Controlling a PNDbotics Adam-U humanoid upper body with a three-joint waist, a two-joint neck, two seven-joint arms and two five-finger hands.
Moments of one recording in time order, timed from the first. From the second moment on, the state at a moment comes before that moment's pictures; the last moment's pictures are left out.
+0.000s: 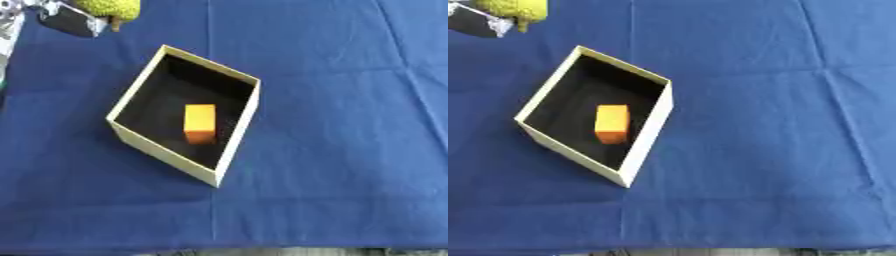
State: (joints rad) left arm -0.95 0.49 -0.24 -1.63 -0.85 -0.06 -0.62; right arm -0.43 -0.61 -0.09 -1.98 0.21 -0.19 -0.55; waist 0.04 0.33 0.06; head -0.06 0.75
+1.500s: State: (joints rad) left arm -0.90 0.39 -0.48 -1.52 -0.91 -0.10 -0.62; right arm -0.43 -0.61 -0.09 -1.98 0.21 -0.19 -0.54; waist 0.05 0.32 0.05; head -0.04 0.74
